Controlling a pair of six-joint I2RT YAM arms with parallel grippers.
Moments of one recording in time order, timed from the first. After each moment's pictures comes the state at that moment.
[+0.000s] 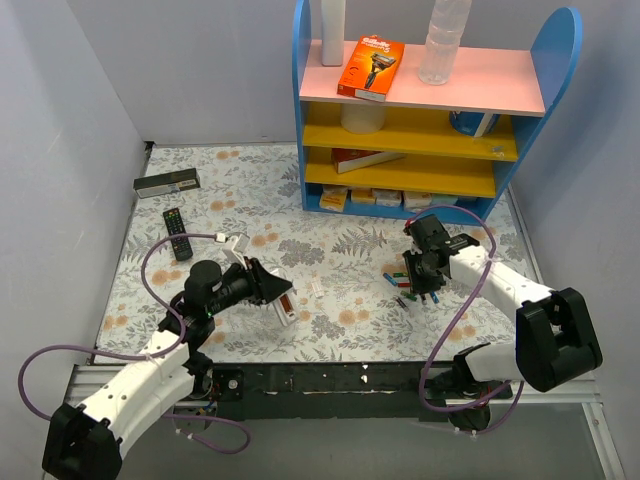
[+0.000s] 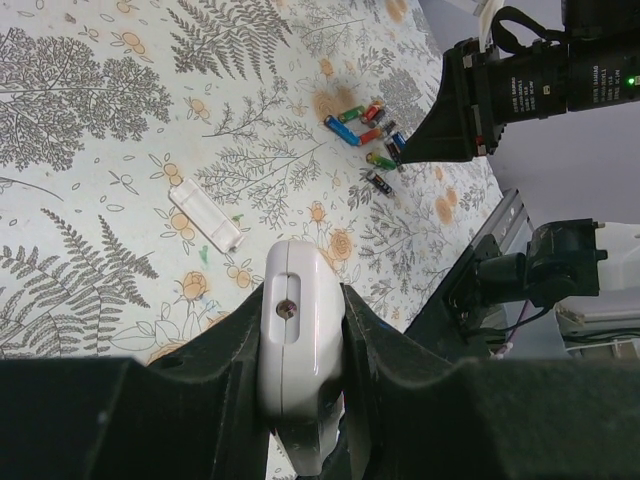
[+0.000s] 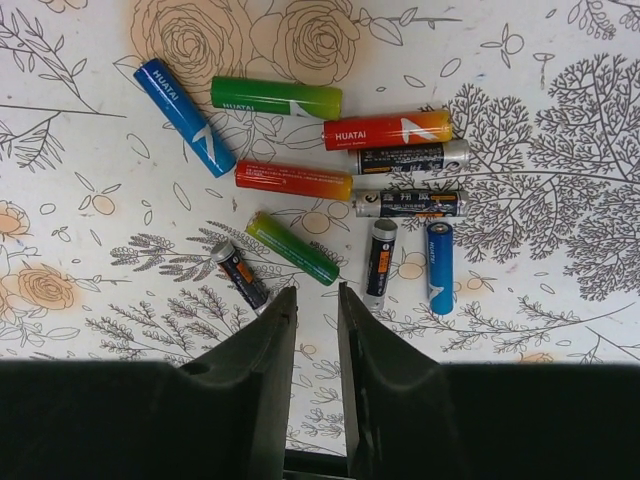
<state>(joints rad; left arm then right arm) -0.46 0.66 0.27 0.12 0.45 -0.66 0.42 1.33 0.77 -0.71 0.02 0.24</state>
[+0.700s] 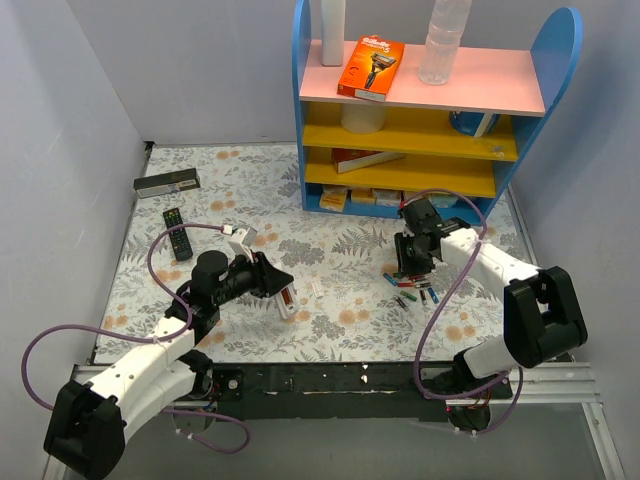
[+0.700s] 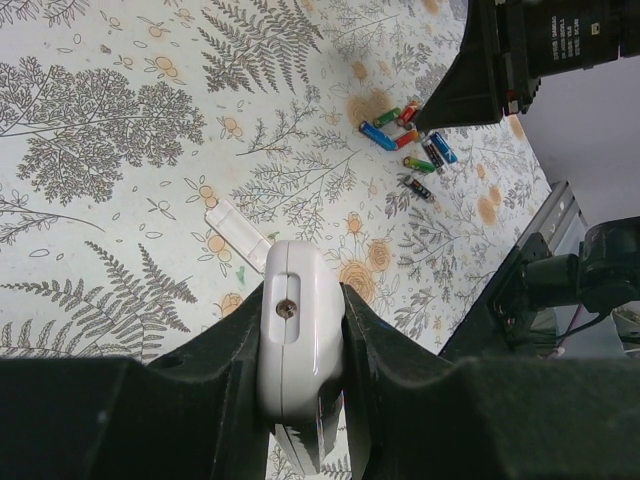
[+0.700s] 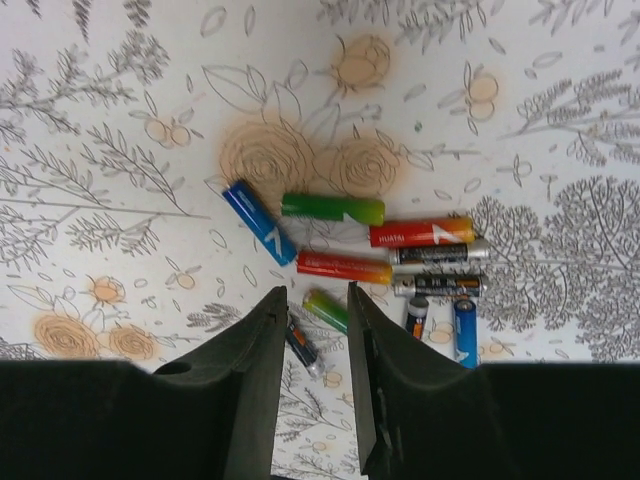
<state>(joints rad) -0.46 0.81 0.33 0.16 0.43 -0.55 0.43 1.44 0.90 -0.67 -0.01 0.29</state>
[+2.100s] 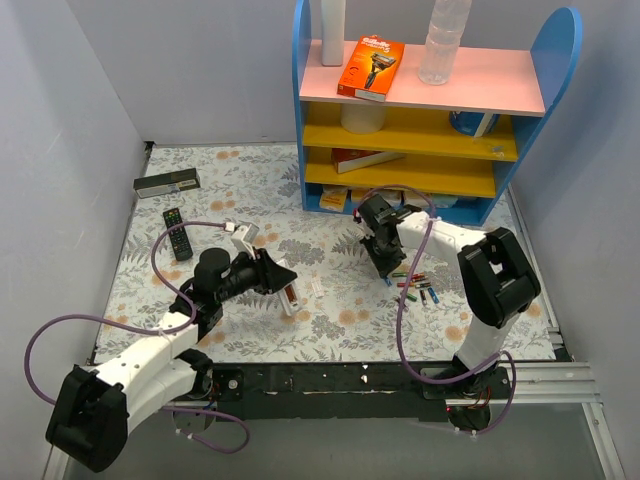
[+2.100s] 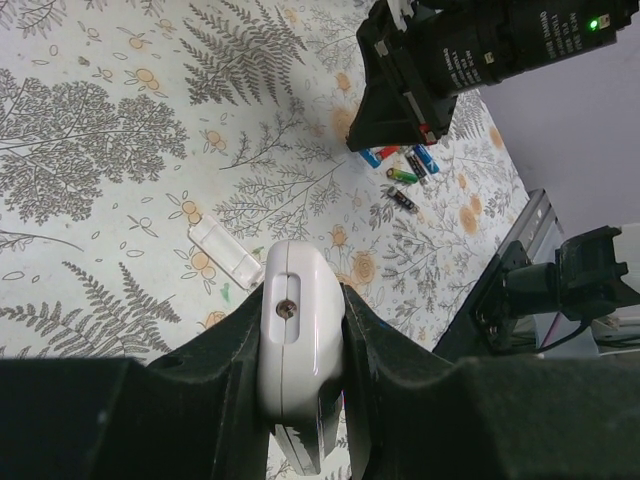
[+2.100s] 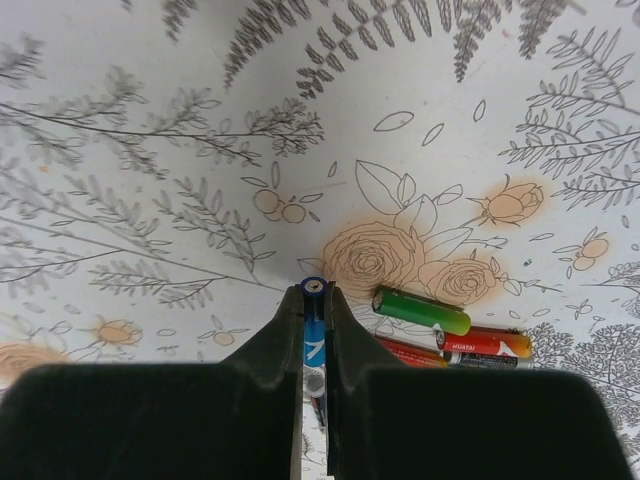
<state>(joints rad) -0.46 0.88 0.33 0.24 0.44 -0.58 0.61 1.77 1.14 -0.72 0.06 0.10</state>
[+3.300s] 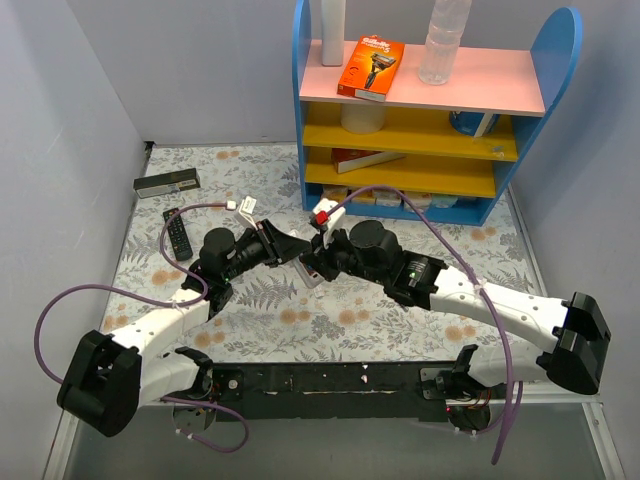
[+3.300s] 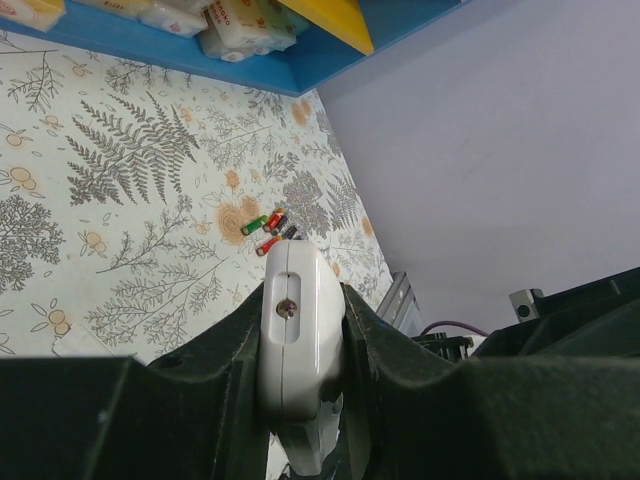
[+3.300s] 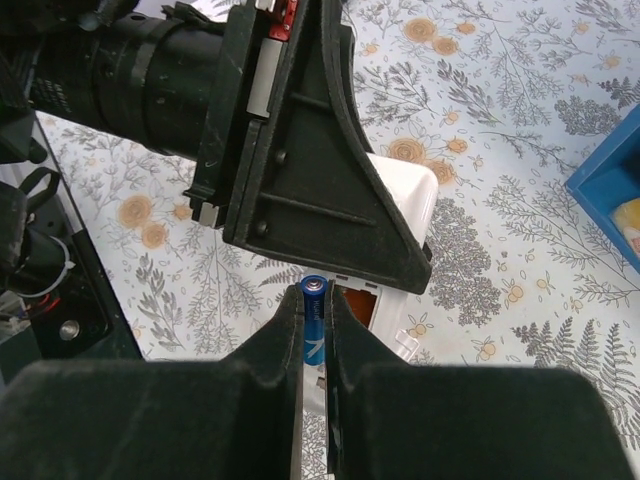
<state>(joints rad) -0.47 1.10 0.47 0.55 0.47 -0.93 1.07 1.24 0.98 -0.03 -0.01 0.12</state>
